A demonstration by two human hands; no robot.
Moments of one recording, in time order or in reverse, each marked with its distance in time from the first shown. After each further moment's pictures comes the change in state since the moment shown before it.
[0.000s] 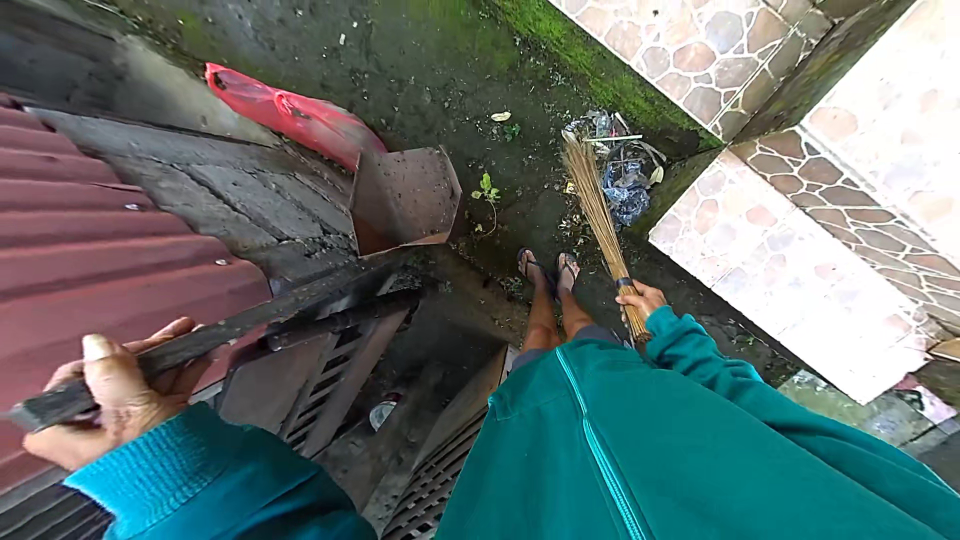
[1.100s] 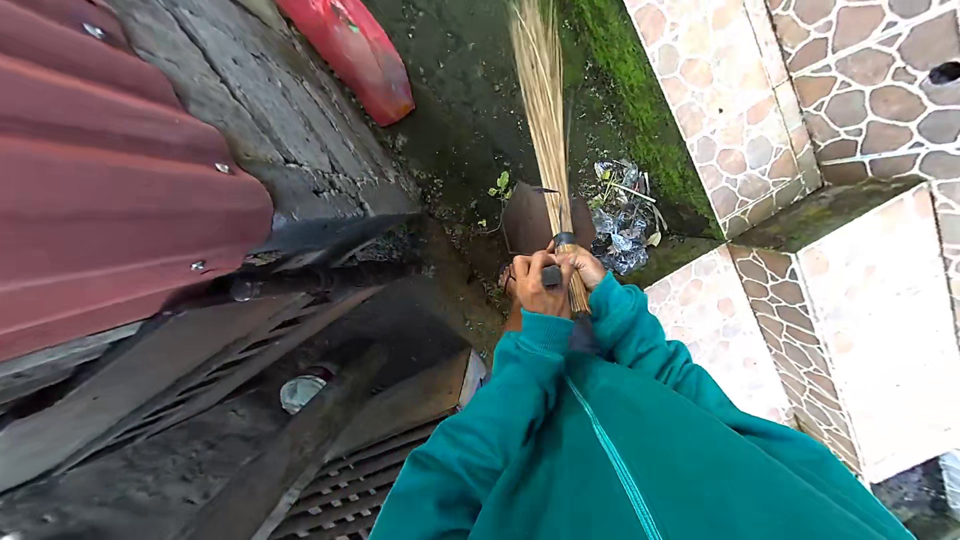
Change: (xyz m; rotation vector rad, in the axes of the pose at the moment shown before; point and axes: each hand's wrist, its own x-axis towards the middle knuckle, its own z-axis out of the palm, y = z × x) left_hand -0.104 -0.118 0.242 -0.080 -0.154 -0.037; right_hand -0.018 -0.184 0.226 0.090 -0.365 -0.256
